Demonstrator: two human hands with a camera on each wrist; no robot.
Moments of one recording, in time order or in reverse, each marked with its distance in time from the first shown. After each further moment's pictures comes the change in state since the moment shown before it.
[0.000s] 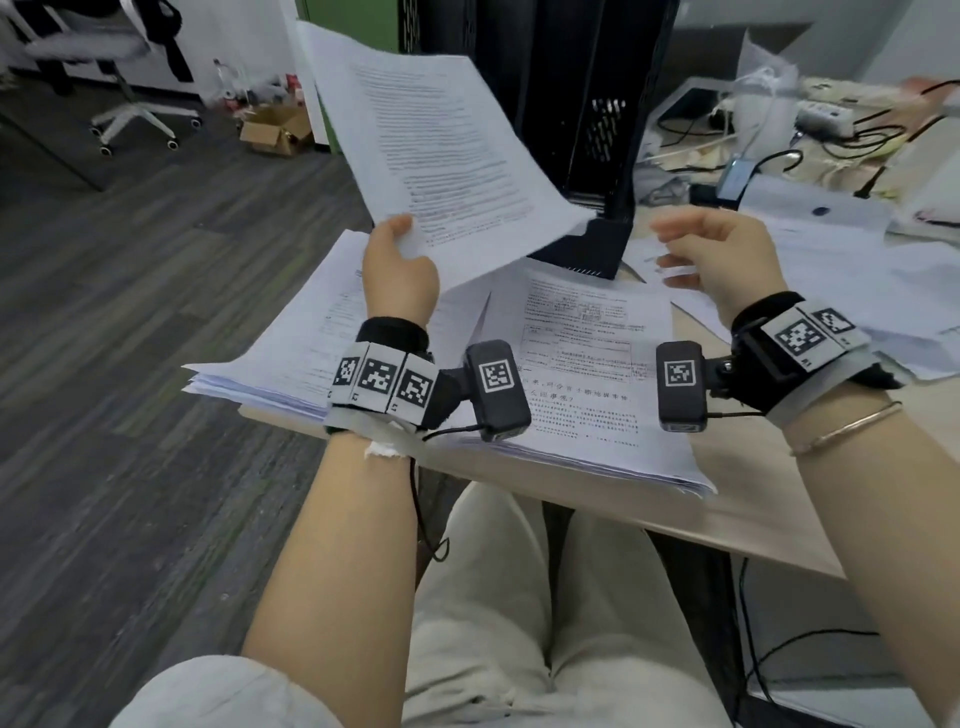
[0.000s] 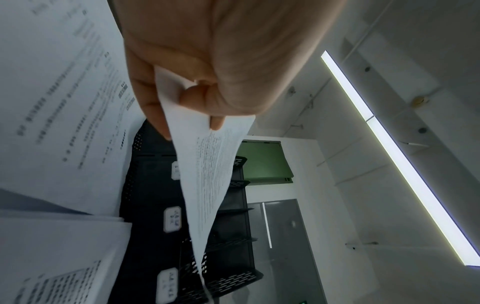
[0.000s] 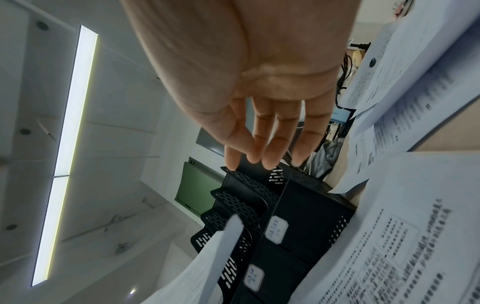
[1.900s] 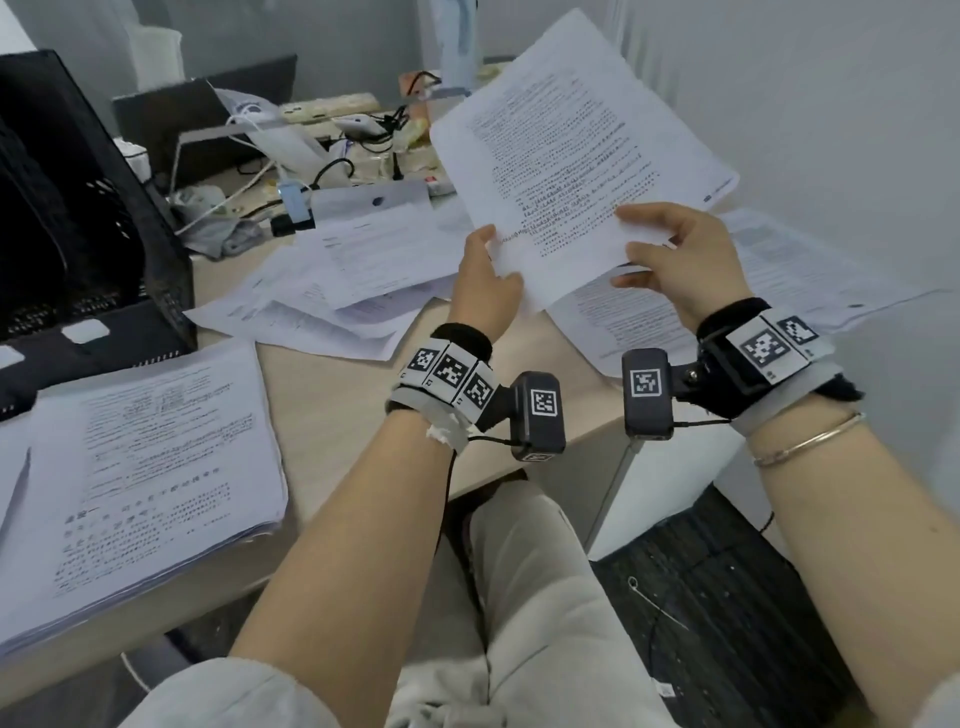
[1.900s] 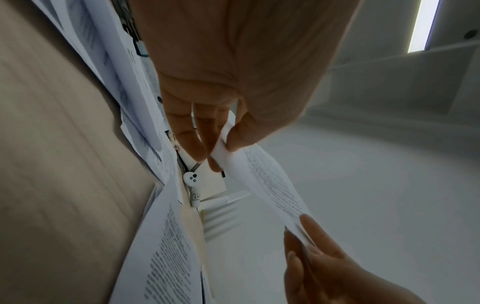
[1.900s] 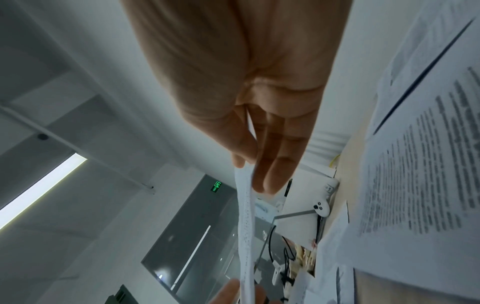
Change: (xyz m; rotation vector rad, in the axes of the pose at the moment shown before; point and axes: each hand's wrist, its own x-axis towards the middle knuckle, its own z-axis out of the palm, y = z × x) left_hand -0.263 0.035 0.351 0.076 -1.040 0.230; right_hand -0.181 0.059 -0.332 0.079 0.648 0.060
